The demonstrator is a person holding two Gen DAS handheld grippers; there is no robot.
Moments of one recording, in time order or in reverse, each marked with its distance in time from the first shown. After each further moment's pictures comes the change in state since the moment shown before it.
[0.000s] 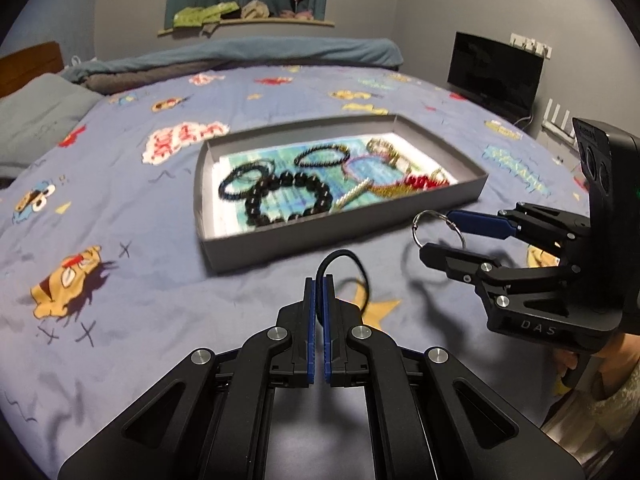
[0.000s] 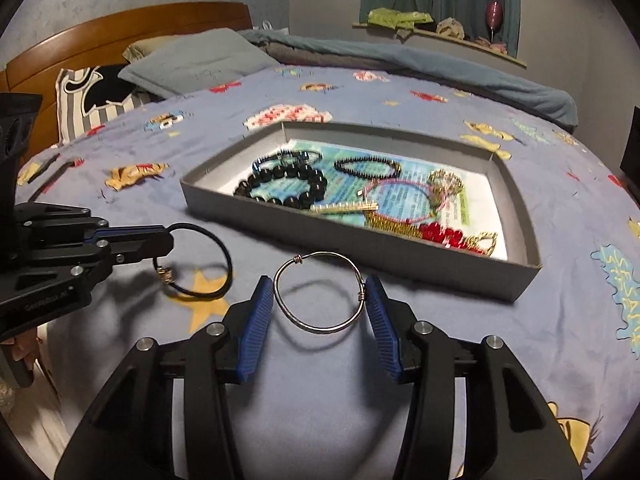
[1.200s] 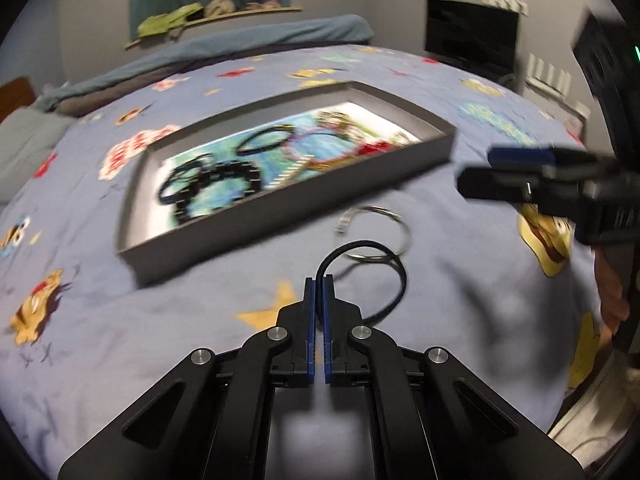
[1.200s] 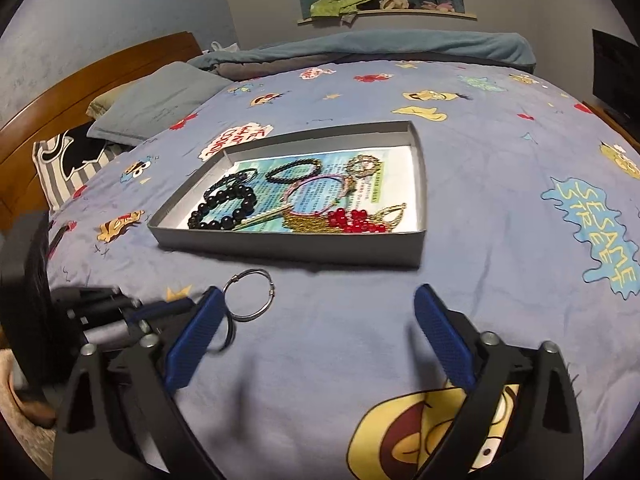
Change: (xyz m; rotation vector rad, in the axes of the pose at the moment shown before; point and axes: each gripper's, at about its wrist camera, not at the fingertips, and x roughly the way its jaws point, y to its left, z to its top) left arm 0.034 -0.044 -0.003 0.105 0.073 0.006; right arm -0.027 -0.067 -0.008 0.226 0.040 0.008
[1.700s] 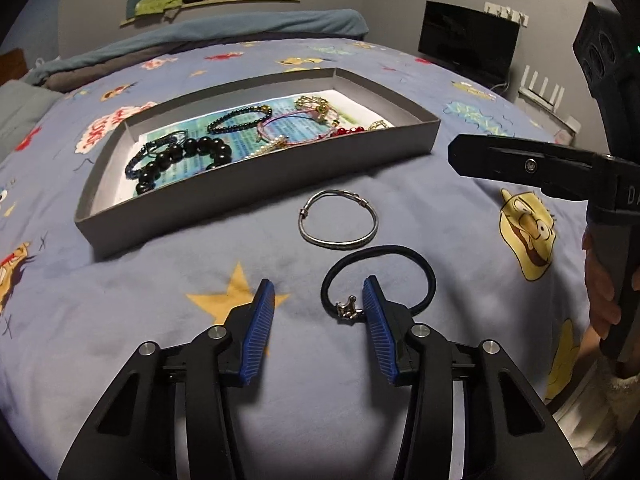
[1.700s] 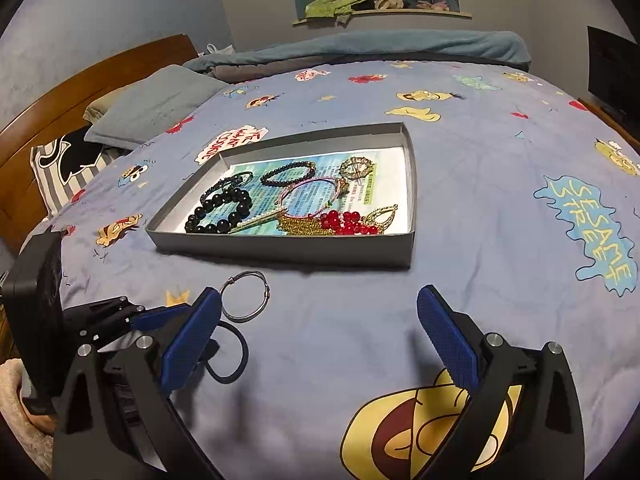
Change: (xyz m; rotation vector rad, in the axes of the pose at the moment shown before) left arm 0.015 -0.022 -0.006 -0.032 0.029 -0.089; right arm -0.012 -0.010 0.002 0.032 -0.011 -0.013
